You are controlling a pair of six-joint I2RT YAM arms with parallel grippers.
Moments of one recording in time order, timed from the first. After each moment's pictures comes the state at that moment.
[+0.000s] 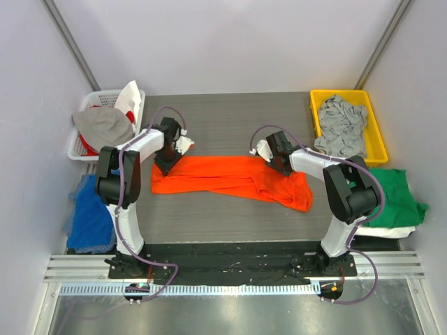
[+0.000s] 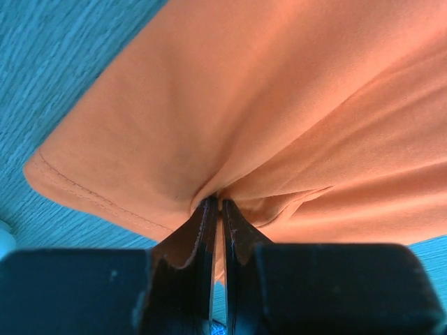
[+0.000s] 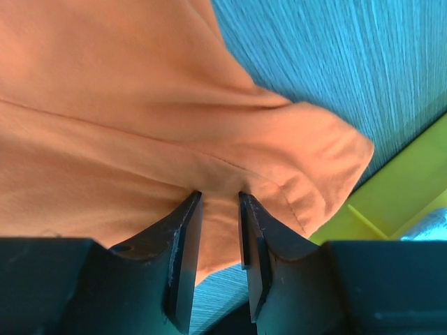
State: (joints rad) left arm -0.22 1.98 1.40 -0.83 -0.03 0.50; right arm 0.39 1.78 1.04 -0.36 0.31 -0.68
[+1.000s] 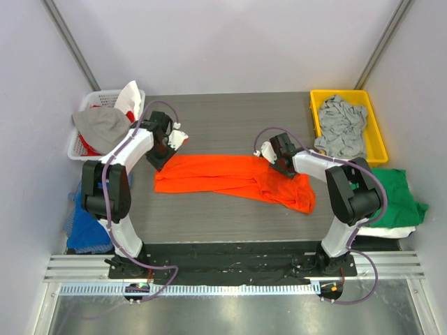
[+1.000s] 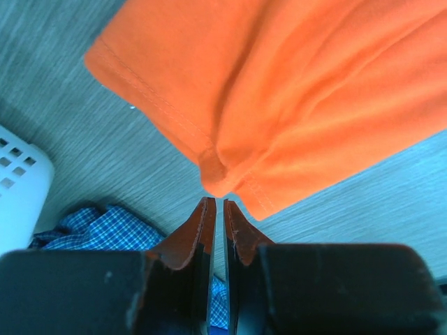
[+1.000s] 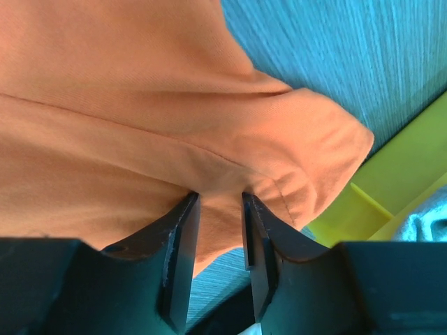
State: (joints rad) left arm -0.19 1.79 1.38 -0.92 -0.03 0.53; right arm 0.36 1.75 1.00 -0.36 0.34 -0.69
